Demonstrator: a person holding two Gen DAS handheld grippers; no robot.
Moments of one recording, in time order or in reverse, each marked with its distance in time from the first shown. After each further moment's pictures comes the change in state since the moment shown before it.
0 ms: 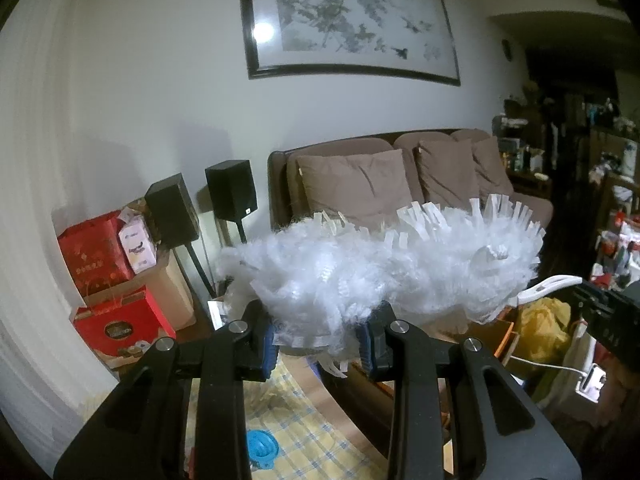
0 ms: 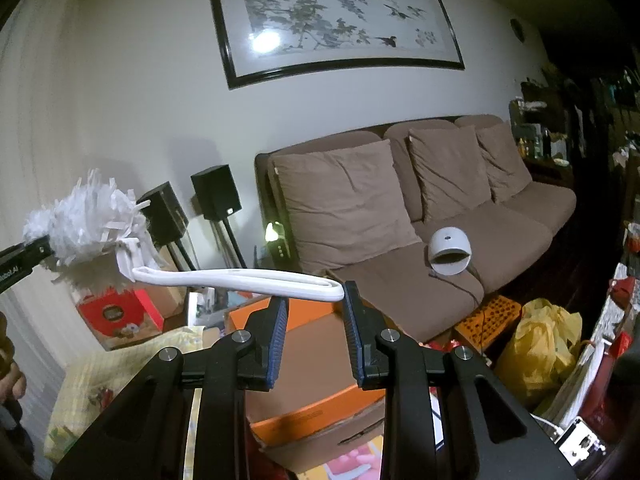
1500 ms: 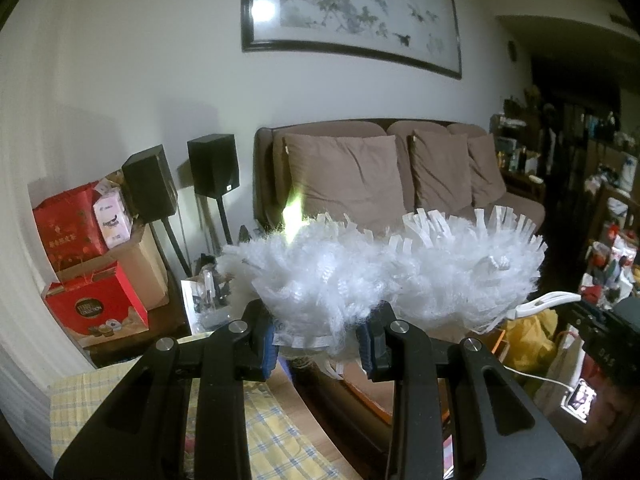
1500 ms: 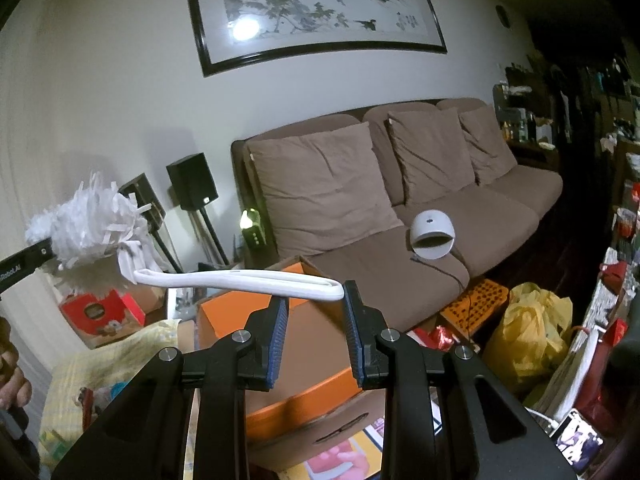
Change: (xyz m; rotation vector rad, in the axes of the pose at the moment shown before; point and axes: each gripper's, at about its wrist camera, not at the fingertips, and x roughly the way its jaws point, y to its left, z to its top) left arm 0.048 -0.021 -0.008 -0.073 0.064 -0.044; right arm 0.026 -0.026 -0.007 0.032 0.052 -0.061
